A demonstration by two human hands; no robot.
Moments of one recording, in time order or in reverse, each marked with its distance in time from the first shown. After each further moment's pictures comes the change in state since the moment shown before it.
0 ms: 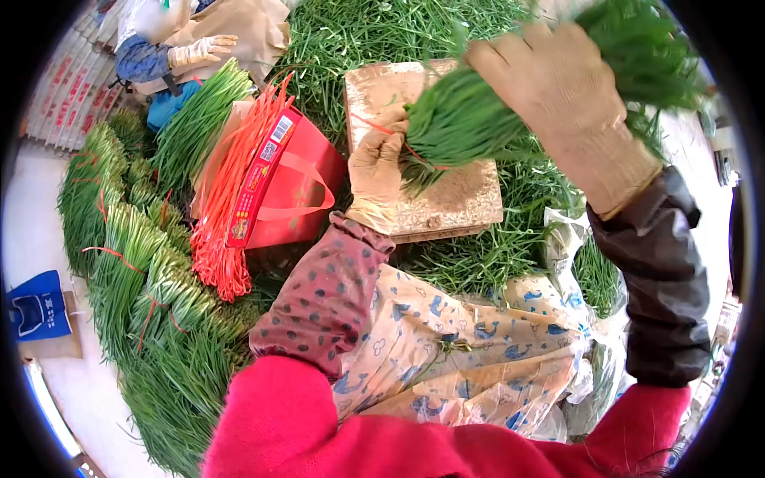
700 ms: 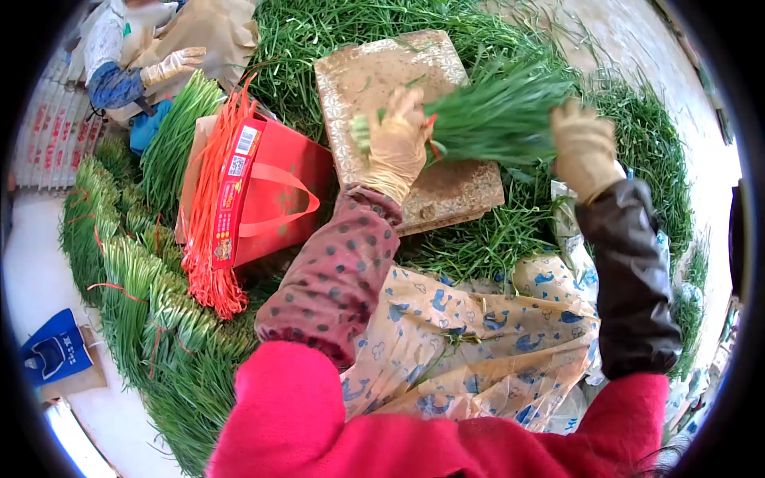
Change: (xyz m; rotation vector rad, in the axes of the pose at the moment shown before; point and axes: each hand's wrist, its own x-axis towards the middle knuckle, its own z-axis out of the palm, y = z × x) left_hand 0.030 -0.069 0.012 1.286 -0.399 0.445; right_hand -0.097 -0.020 0.073 0.076 -1.428 0.529
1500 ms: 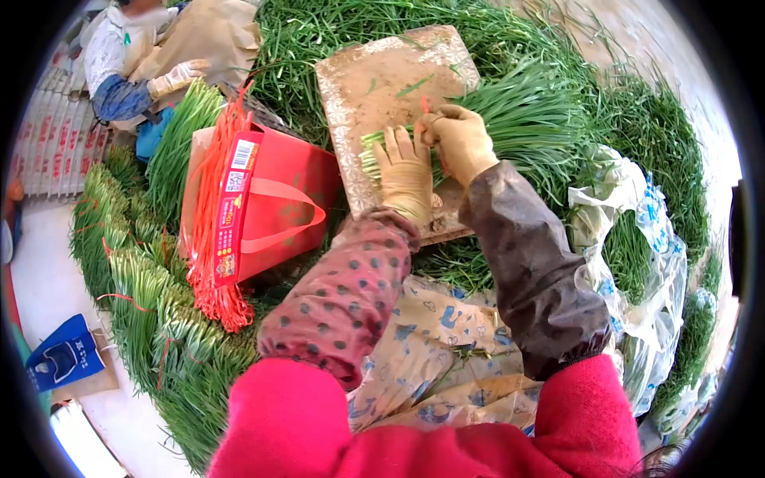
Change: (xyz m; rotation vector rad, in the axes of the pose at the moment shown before) left_hand -0.031 0.016 0.021 0.659 -0.615 -0.260; right_hand 0.053 -0.151 0.012 2.232 -0.129 -0.222
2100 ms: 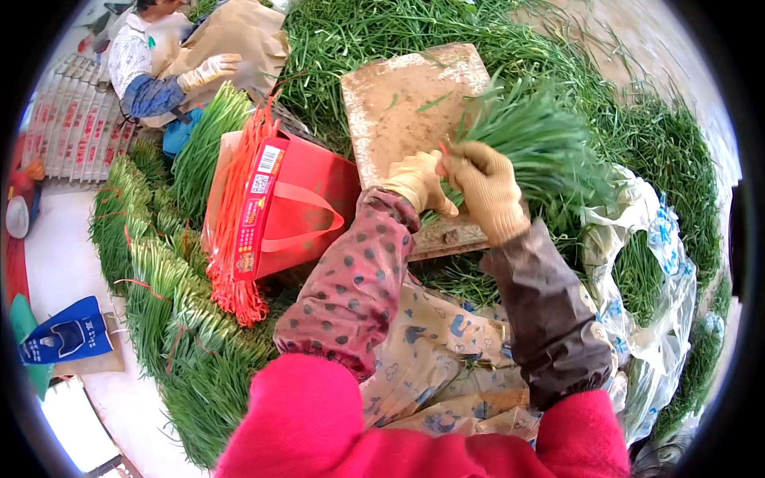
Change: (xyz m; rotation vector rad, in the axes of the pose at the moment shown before) left_hand 0.035 -0.032 -0.052 -0.385 -0.630 0.066; right_hand -0.054 -0.003 -0.013 -0.064 -0.106 -0.200
